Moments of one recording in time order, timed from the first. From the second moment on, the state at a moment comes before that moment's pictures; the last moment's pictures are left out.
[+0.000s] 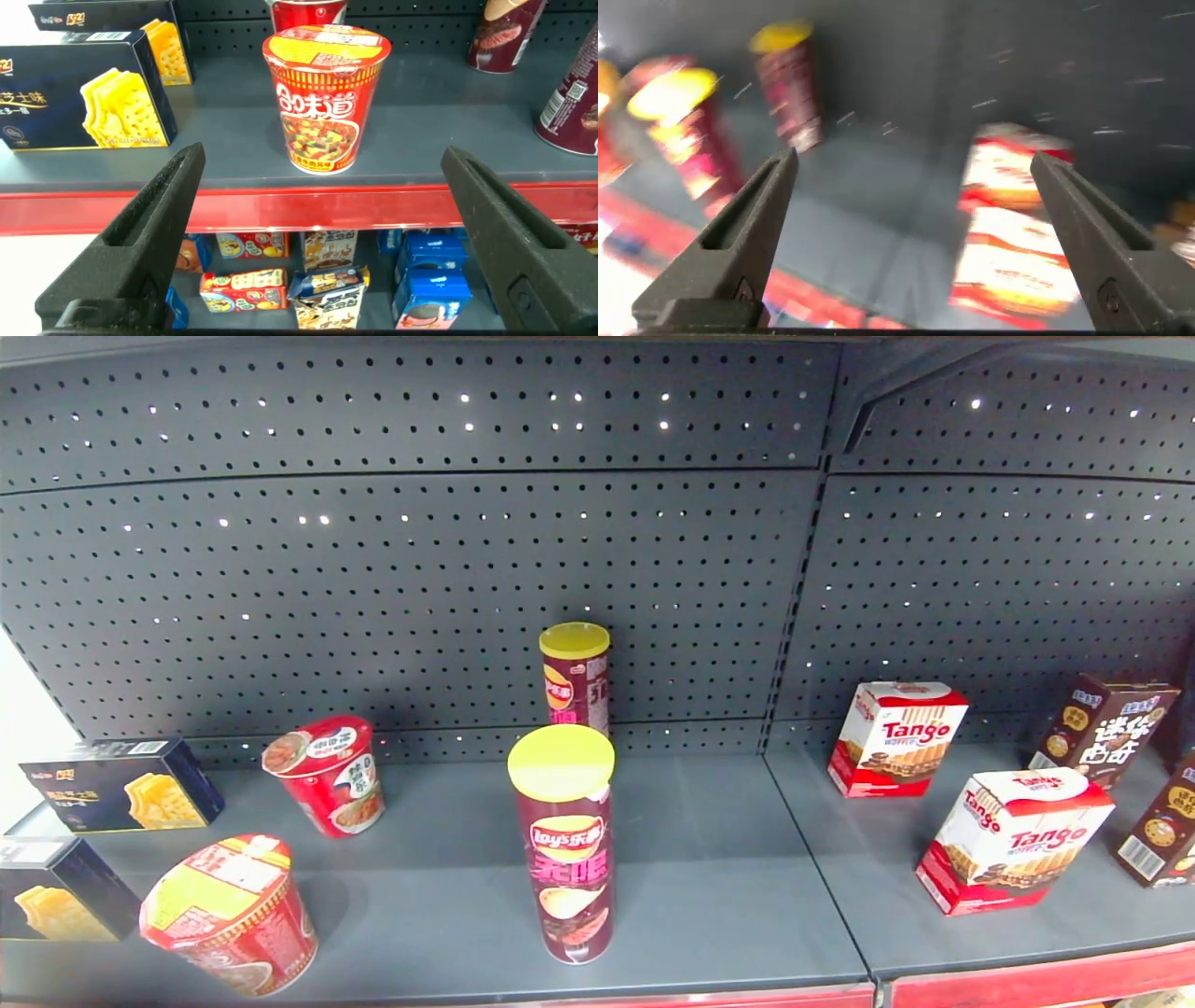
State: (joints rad) left arm -0.01 0.01 0.00 0.00 0.03 -0.02; right arm 0.55 0.72 -0.69 -0.09 -0.22 -0.06
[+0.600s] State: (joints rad) left arm -0.01 0.01 0.00 0.00 0.03 -0.02; right arm 0.04 0.21 -0.33 0.15 -0.05 0.03
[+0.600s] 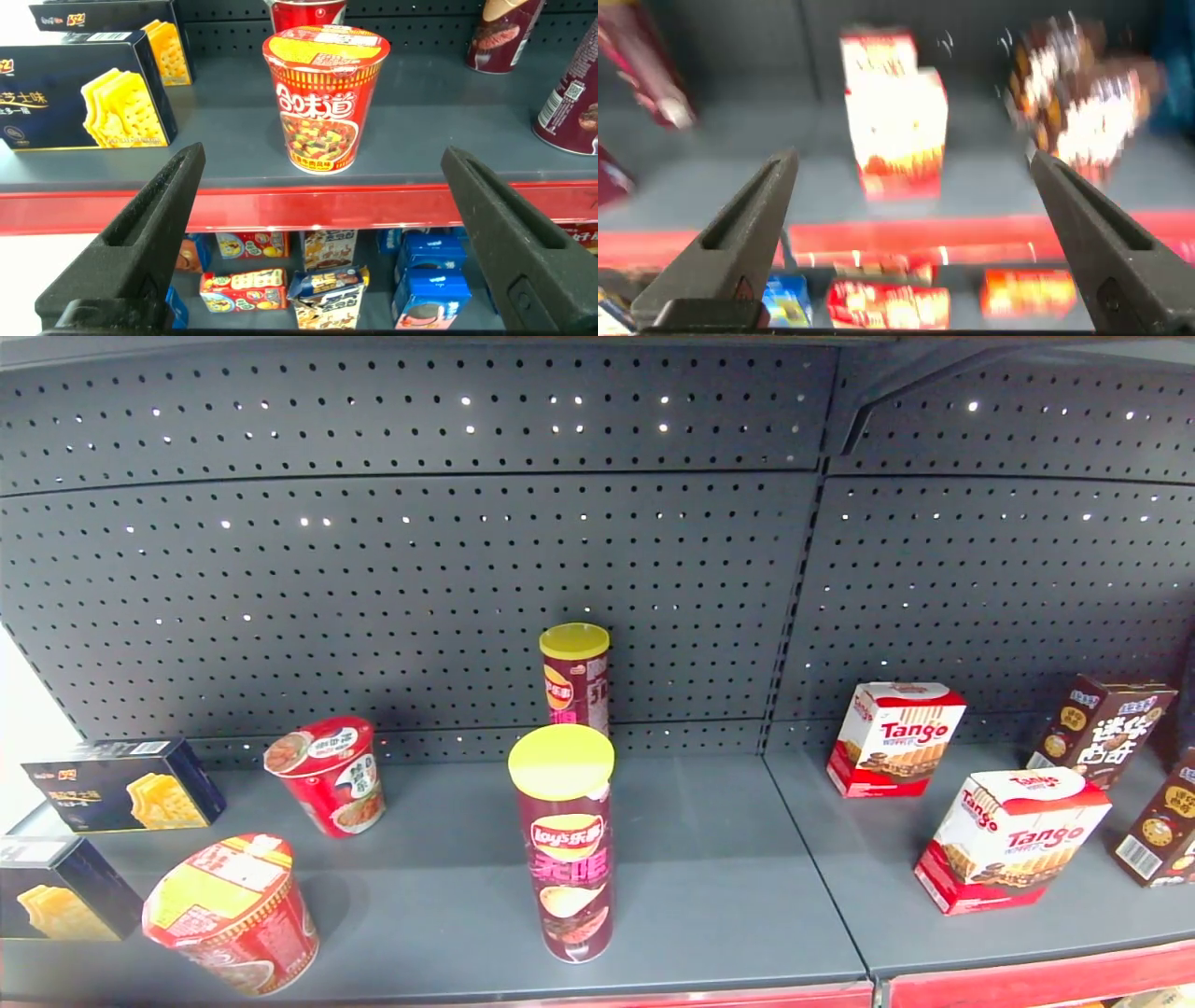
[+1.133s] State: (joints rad) left arm -0.01 0.01 0.00 0.00 0.03 -0.02; right arm -0.05 0.01 -0.01 0.00 -0.04 0.01
